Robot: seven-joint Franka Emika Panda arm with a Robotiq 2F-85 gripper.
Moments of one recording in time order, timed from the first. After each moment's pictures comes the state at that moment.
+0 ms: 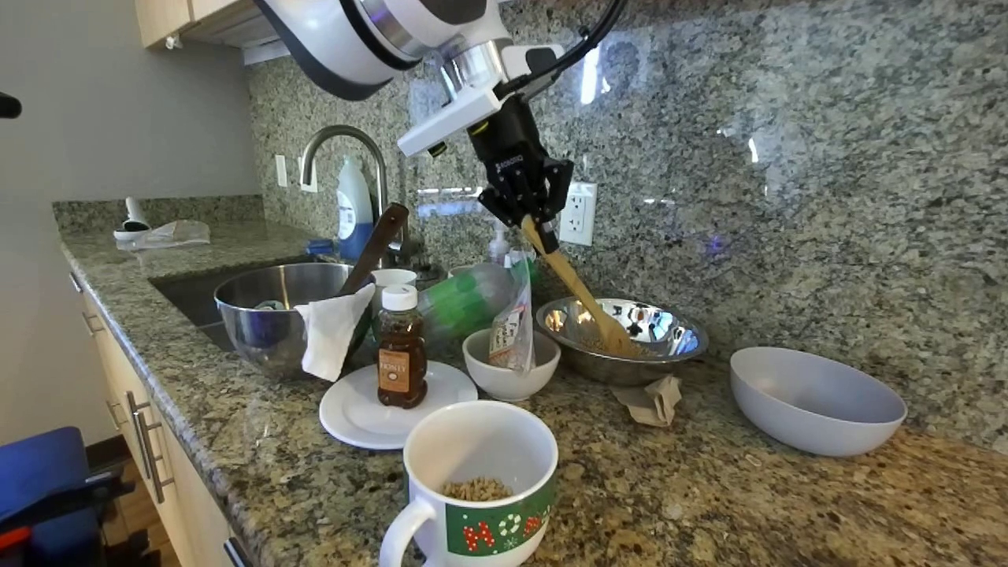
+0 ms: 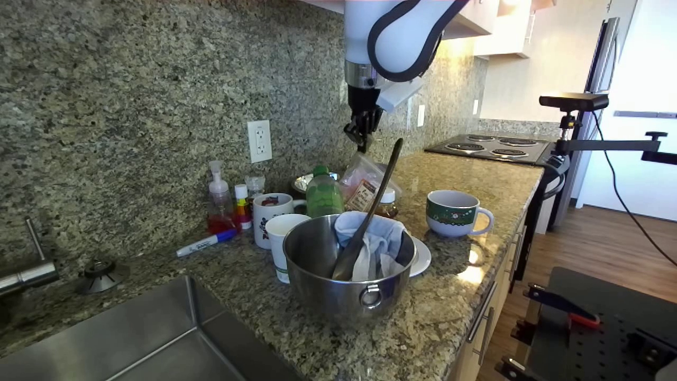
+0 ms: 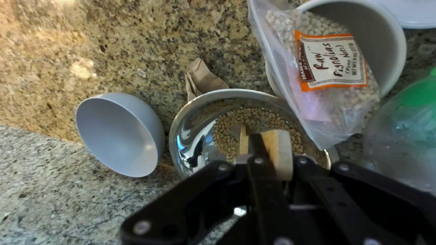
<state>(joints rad) -0.03 0.13 -0.11 -2.15 -0.52 2.54 0.19</state>
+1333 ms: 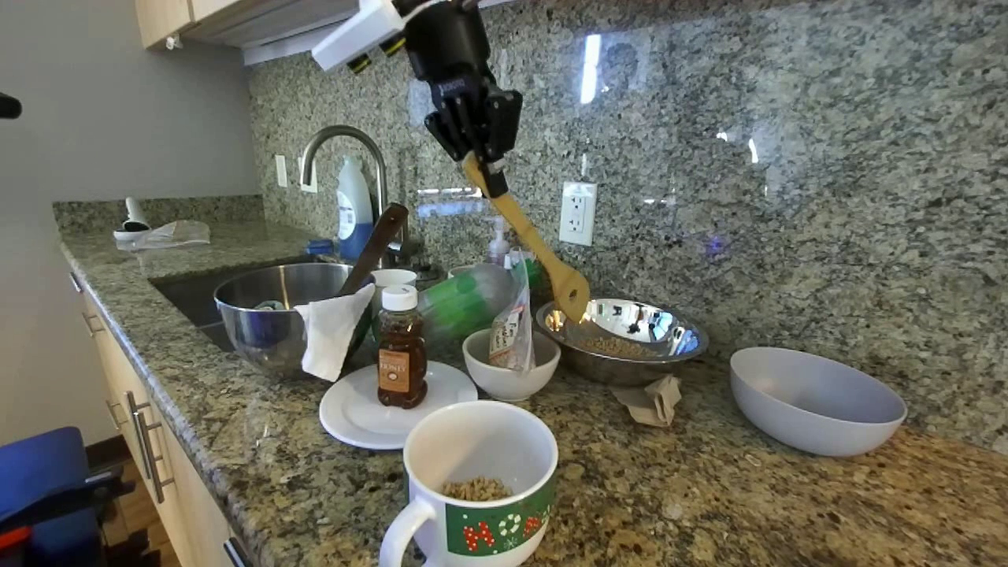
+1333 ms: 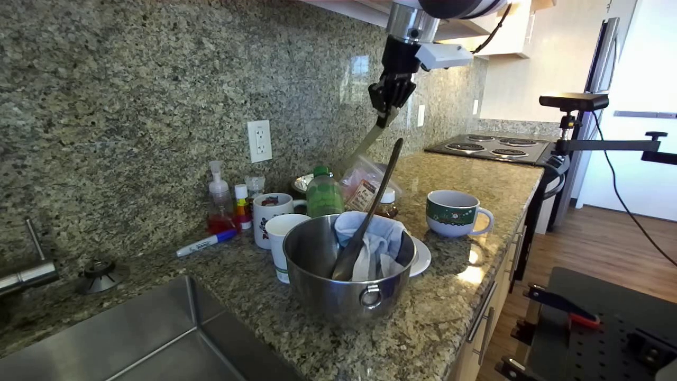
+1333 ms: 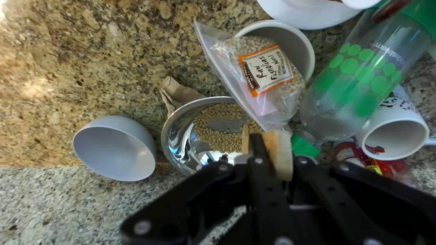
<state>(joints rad) -0.06 -0.23 -0.10 -2.42 -0.21 2.59 0.08</state>
